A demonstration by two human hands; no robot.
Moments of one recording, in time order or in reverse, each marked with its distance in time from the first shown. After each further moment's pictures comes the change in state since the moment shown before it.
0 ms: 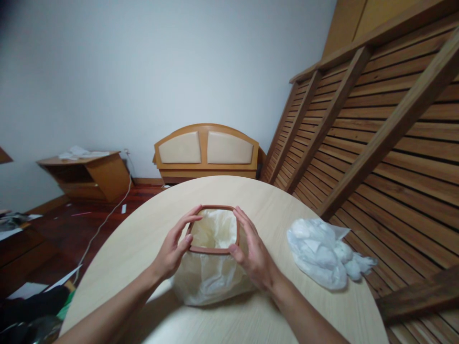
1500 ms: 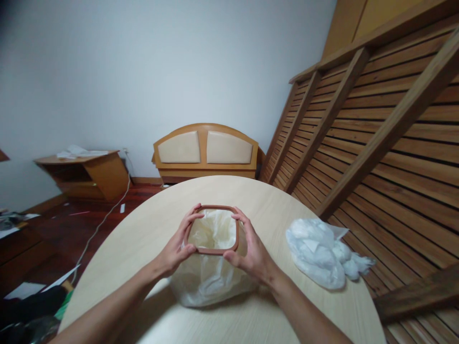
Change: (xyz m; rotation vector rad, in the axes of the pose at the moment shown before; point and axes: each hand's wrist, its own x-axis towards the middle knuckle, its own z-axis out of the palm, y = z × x) left_hand 0.001 -0.020 0.000 -0.022 -0.142 0.010; right_hand 0.005 0.007 0.002 0.095 -0.051 -0.013
